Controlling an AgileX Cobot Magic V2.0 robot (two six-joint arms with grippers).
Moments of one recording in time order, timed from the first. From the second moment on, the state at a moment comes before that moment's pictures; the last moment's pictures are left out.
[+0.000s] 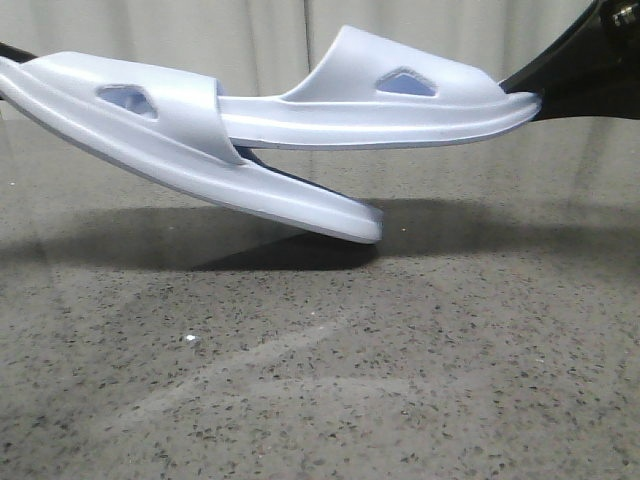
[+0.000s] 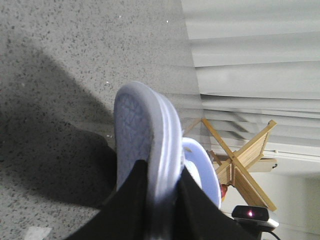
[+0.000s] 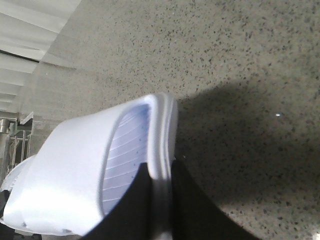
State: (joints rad) left arm 0.02 1.12 -0.53 -1.67 0.87 0.51; right arm 0.15 1.18 -0.66 1.41 0.54 -0.62
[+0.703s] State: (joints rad) left arm -0.04 1.12 -0.53 -1.77 0.84 0.53; right arm 0.25 1.24 -0.66 1.58 0.47 -0.81
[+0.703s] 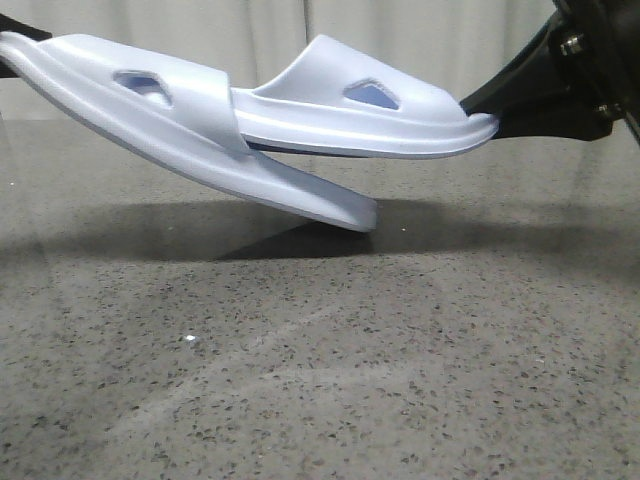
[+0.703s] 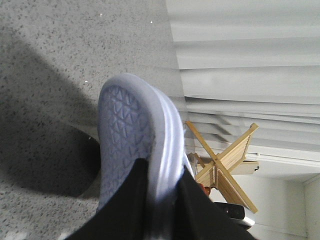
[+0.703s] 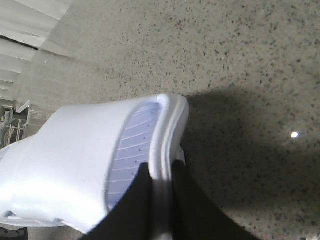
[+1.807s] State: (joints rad) left arm -0.05 1.12 -0.52 -1.77 0.94 0.54; right arm 0.26 0.96 -0.66 1.55 0.36 -0.99
